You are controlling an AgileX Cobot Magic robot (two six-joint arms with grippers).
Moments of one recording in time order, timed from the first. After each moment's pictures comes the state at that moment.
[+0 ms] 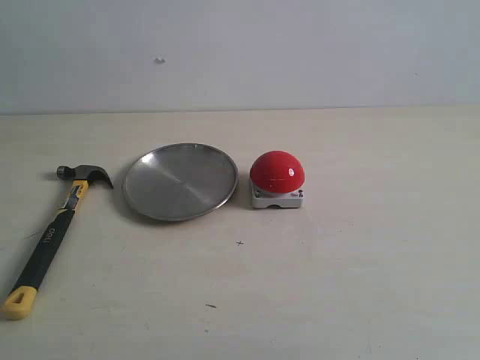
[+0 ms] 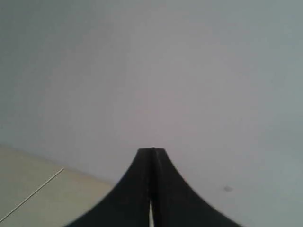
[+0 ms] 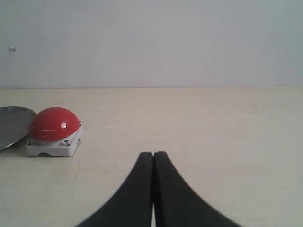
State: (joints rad) left arm -0.07 0.30 -0.59 0.79 0.35 -1.00; right arm -0.04 0.01 0.00 -0.08 0.26 0.11
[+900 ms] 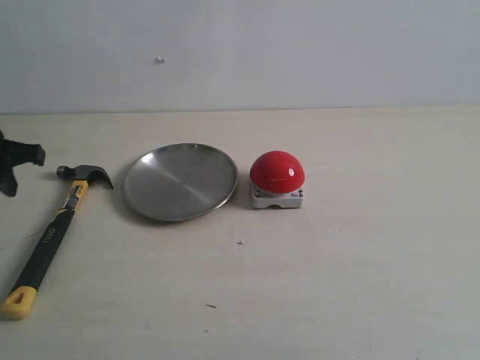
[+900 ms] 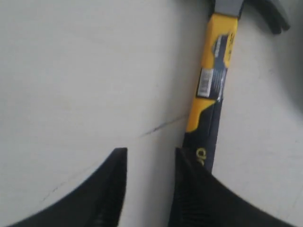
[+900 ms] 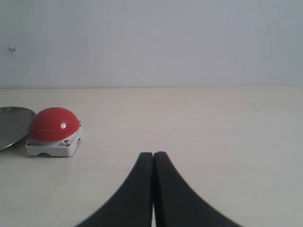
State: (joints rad) left arm -0.06 1.72 -1.11 0.08 0.73 -0.19; right arm -0.04 0.01 0.00 -0.08 0.26 0.11
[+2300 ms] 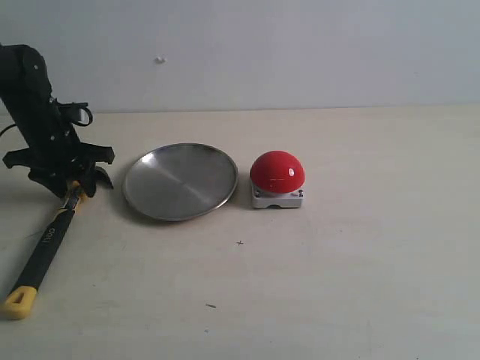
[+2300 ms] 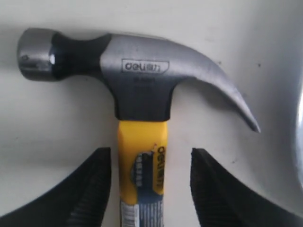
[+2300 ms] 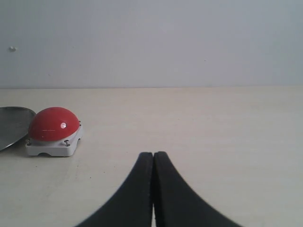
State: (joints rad) left arm -0.10 2.32 -1.77 -0.09 1.06 0.01; right arm -0.04 0.01 0.00 -0.08 0.26 0.11
